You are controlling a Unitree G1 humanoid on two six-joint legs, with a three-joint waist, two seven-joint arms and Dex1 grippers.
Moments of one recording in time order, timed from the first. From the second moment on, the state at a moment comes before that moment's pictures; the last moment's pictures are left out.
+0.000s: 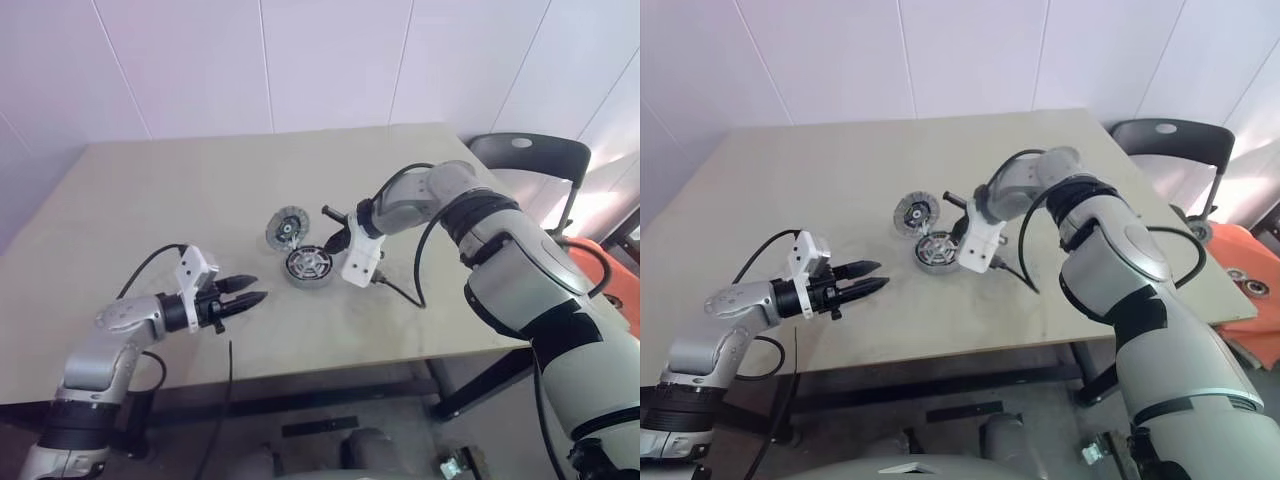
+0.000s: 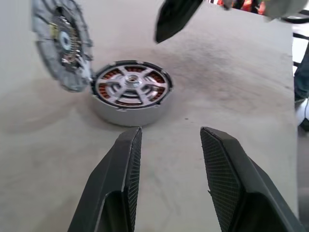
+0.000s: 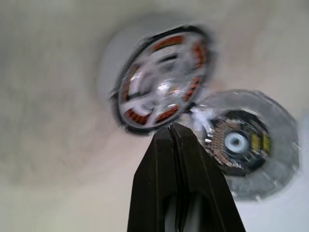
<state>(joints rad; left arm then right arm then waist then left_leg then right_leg) -0.13 0.62 0.06 -0.13 -0.46 0.43 -0.96 -1.45 -0.35 1.02 1.25 -1.20 -1.11 0.15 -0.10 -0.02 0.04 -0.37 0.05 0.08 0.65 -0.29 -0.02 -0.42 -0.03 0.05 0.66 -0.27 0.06</state>
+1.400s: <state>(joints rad) -0.09 0.60 0.05 -0.16 -0.47 0.45 -0.91 -1.34 -0.21 0.36 1.36 -0.45 -0.88 1.47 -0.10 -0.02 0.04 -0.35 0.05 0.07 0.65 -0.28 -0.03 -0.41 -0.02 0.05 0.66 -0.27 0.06</state>
